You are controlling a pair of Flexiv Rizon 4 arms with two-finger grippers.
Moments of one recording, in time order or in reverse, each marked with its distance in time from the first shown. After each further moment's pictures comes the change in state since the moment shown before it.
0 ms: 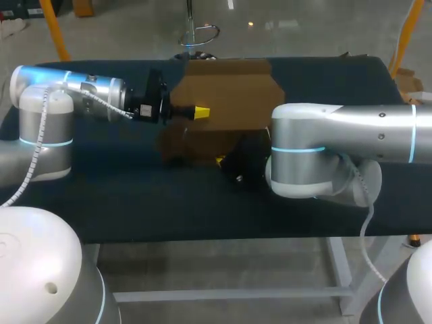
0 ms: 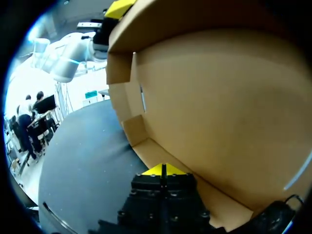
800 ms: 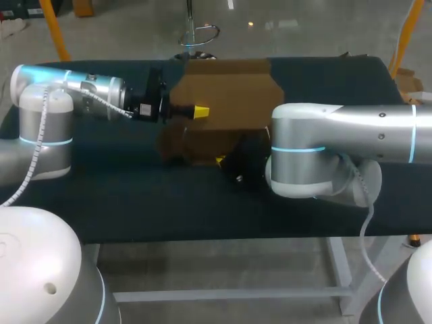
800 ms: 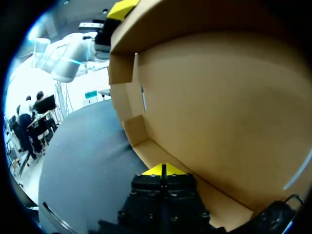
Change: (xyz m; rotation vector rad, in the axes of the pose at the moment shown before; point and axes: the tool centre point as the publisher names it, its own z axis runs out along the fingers) left arm -0.003 0.001 -0.001 0.001 0.005 -0.004; right arm 0.000 0.000 0.000 -0.001 -0.001 0.000
